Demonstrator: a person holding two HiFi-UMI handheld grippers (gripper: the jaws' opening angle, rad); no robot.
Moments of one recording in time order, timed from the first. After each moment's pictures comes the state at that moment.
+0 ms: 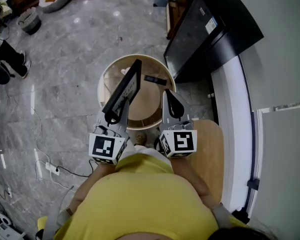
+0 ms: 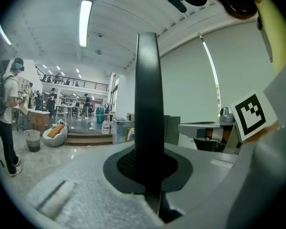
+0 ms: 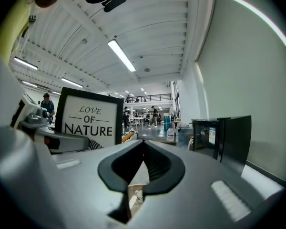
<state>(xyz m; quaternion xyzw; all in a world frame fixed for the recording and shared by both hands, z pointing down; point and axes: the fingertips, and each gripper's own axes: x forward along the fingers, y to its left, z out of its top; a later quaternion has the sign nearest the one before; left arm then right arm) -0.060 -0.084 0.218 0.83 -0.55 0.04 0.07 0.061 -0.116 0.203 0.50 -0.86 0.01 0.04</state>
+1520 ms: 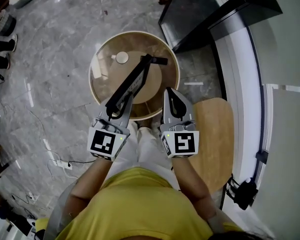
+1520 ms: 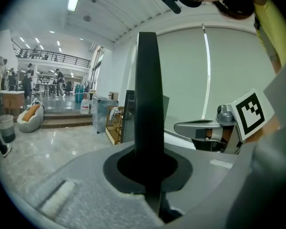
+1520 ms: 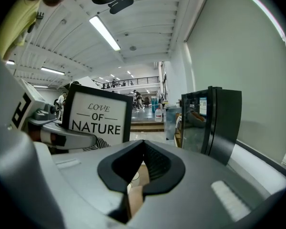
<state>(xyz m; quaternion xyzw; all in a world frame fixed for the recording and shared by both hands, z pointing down) -0.042 -0.177 0.328 0.88 -0.42 0.12 0.15 0.066 -0.181 0.316 0.56 -0.81 0.10 0.12</state>
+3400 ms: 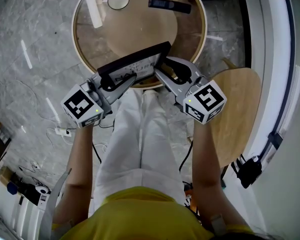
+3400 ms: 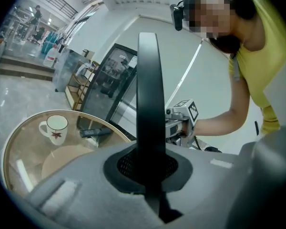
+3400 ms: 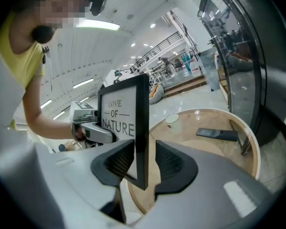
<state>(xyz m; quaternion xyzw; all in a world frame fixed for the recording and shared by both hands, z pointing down) -0.030 -0.121 0.558 0.93 -0.15 0.12 0.32 0.021 -0.138 0.578 0.27 -0.89 0.33 0.16</state>
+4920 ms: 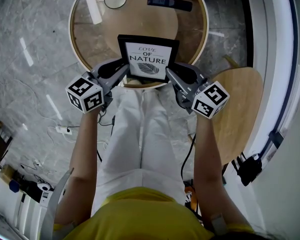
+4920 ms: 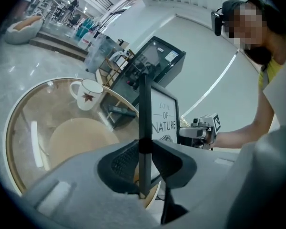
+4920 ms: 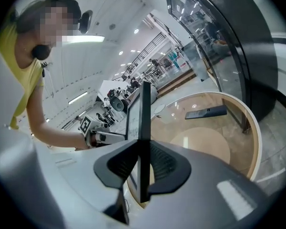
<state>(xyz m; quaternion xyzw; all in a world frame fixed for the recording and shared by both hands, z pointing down) -0.063 -0.137 0.656 0.85 -0.26 0.13 0.43 0.064 -0.124 0.629 0.29 -0.86 0.40 0.10</state>
